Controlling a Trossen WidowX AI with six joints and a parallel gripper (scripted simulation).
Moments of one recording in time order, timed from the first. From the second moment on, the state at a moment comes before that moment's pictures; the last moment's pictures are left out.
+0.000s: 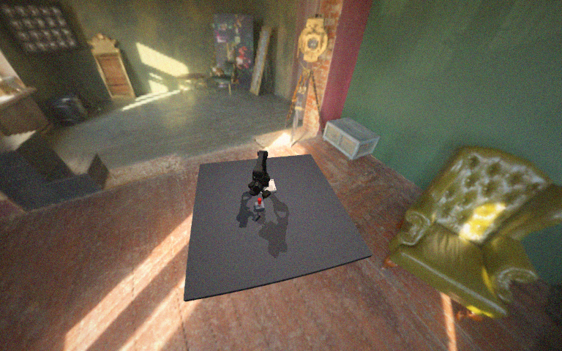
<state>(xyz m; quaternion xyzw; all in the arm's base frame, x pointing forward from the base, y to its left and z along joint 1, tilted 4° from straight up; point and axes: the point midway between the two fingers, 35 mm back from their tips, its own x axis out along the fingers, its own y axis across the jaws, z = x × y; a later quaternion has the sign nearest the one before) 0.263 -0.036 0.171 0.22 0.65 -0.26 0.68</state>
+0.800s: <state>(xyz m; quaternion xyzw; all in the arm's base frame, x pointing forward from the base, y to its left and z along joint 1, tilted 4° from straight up) 0.263 -0.035 0.168 -0.08 0.69 0.04 0.71</state>
